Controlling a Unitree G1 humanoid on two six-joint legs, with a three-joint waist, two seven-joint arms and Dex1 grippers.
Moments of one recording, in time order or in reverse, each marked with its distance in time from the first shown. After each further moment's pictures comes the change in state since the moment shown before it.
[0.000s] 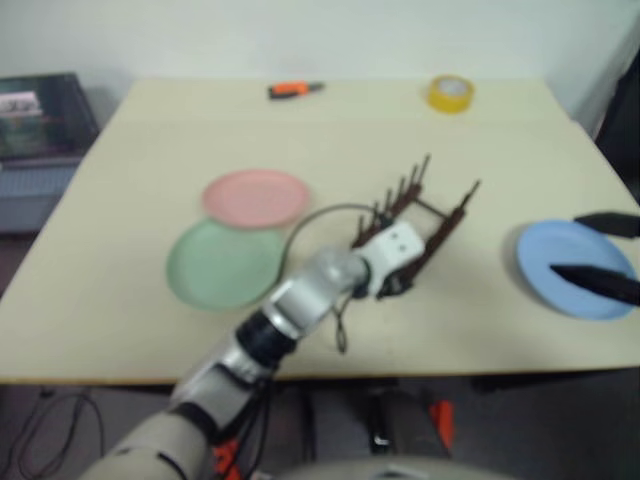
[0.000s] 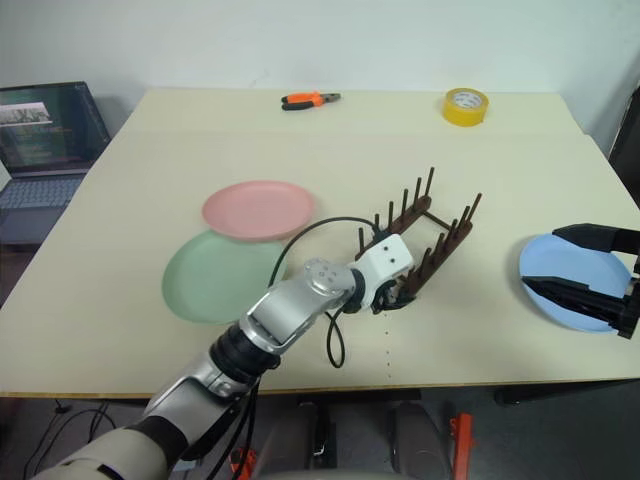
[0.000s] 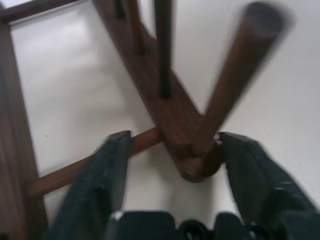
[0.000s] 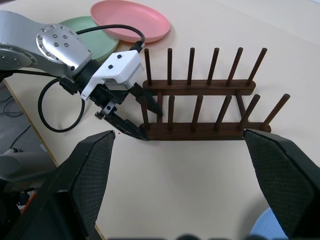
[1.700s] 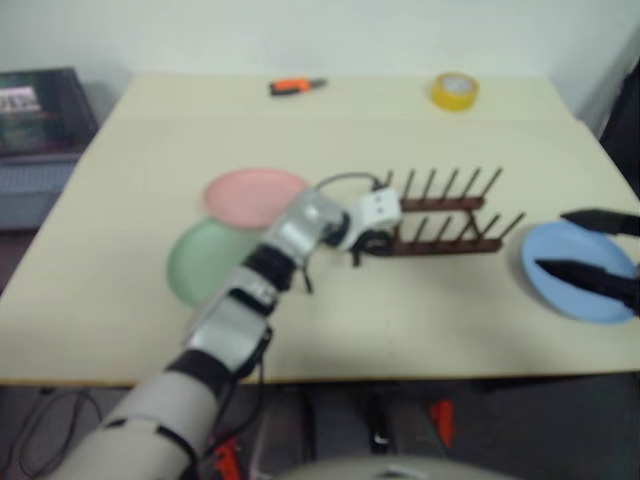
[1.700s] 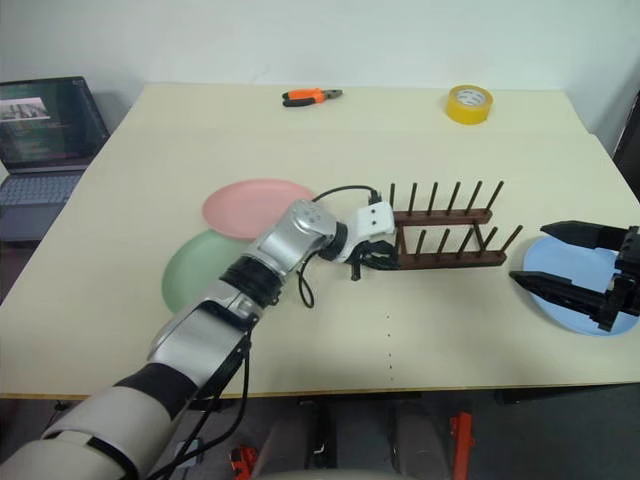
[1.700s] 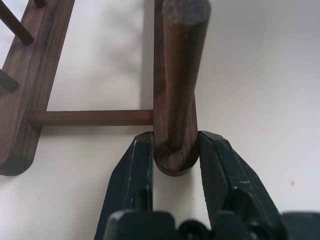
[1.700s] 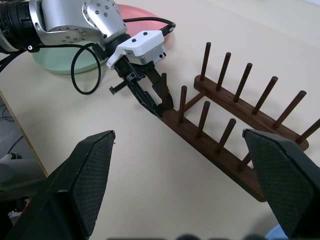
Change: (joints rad) left arm -0.348 0.004 0.153 0.837 0.178 -0.712 -0.567; right arm -0.040 0.030 0.082 -0.004 0.003 -0.037 -0.062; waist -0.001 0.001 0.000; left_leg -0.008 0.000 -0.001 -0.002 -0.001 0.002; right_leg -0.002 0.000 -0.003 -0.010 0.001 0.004
